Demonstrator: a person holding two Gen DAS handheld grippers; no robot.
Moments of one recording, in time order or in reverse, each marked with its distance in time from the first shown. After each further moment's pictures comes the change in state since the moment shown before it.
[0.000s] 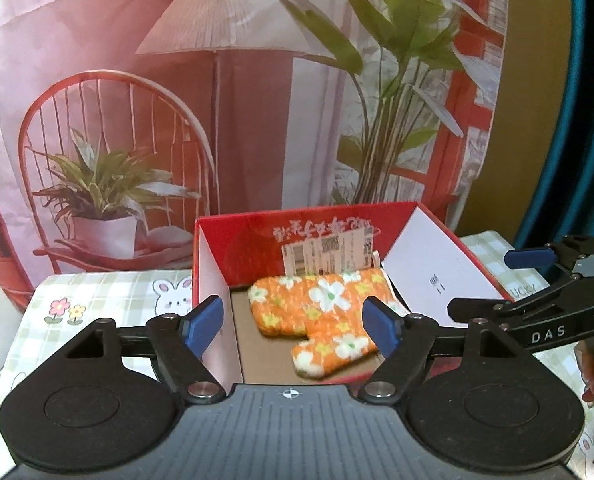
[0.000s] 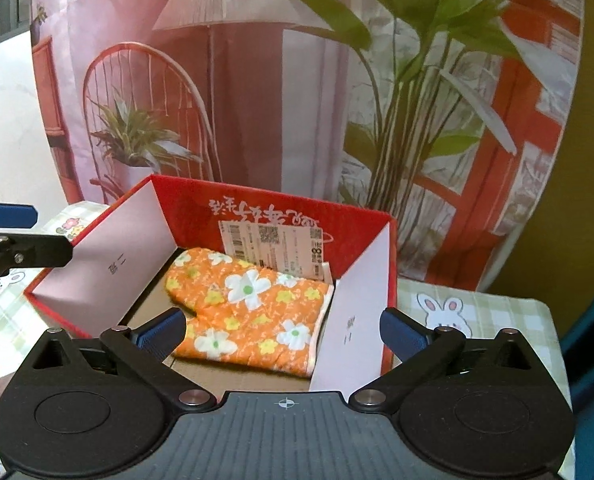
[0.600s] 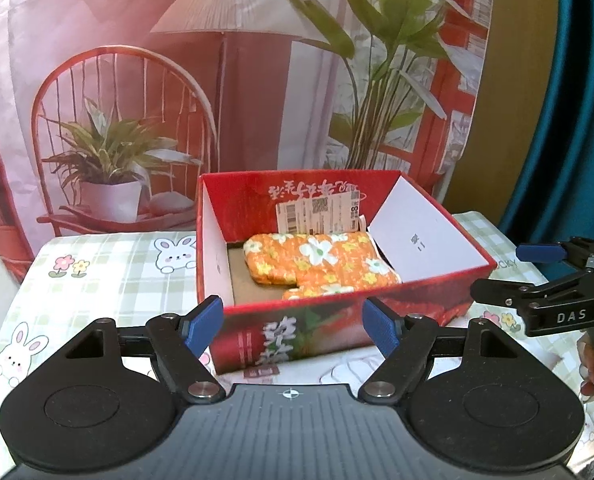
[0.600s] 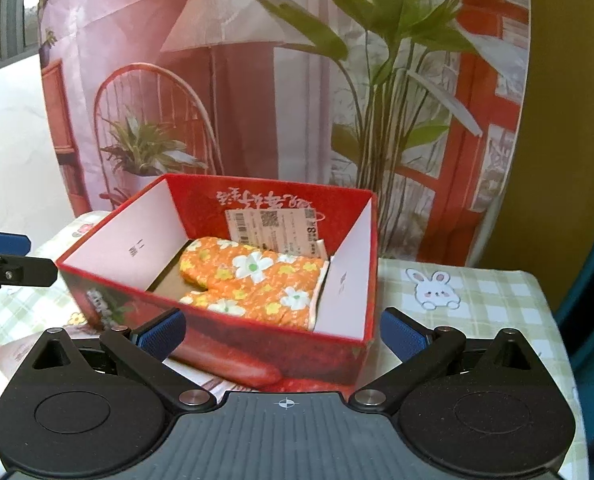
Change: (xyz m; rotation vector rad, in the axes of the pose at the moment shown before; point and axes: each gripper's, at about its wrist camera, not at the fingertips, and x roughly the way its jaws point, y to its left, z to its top) left arm -0.038 0.003 -0.045 -0.027 0.018 -0.022; right arm -0.052 0.000 -0.058 0.046 -0.082 0.013
